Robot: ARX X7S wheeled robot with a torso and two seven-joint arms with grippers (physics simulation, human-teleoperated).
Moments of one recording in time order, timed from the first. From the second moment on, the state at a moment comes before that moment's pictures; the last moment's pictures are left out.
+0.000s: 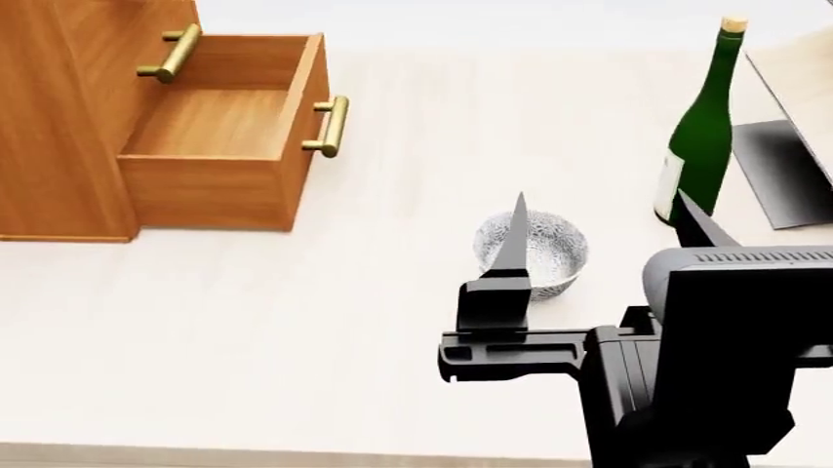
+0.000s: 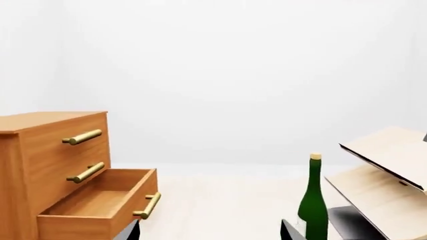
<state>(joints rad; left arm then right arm) 0.47 -0.19 0.14 0.37 -0.04 0.26 -0.22 0.55 0.16 0.15 -0.96 0.49 1.31 0.21</state>
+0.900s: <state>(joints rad) 0.47 -0.22 0.16 0.37 -0.05 0.26 -0.25 0.53 0.17 0.15 -0.94 0.54 1.27 0.25</state>
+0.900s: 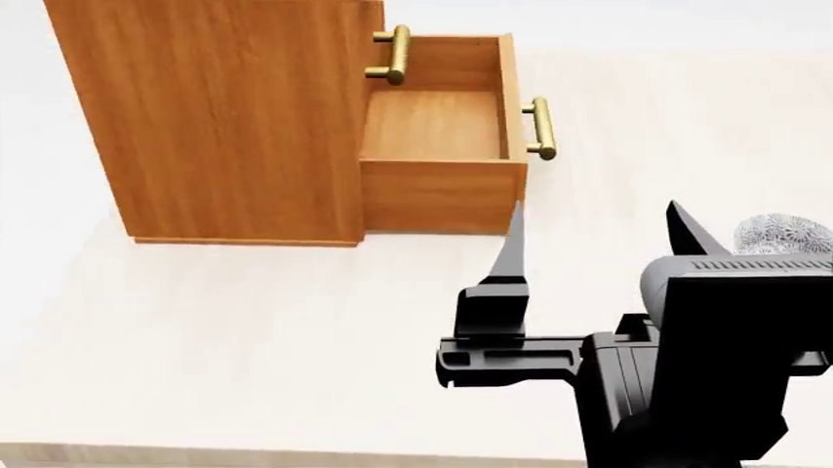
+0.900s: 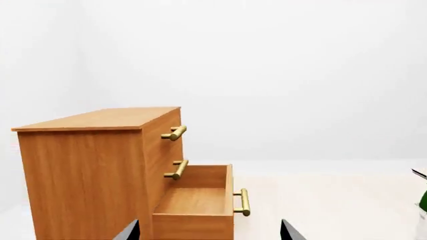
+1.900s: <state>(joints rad) 0.46 -0.25 0.19 0.37 -0.06 0.26 -0.28 0.49 0.18 0.15 -0.91 0.59 1.22 0.28</state>
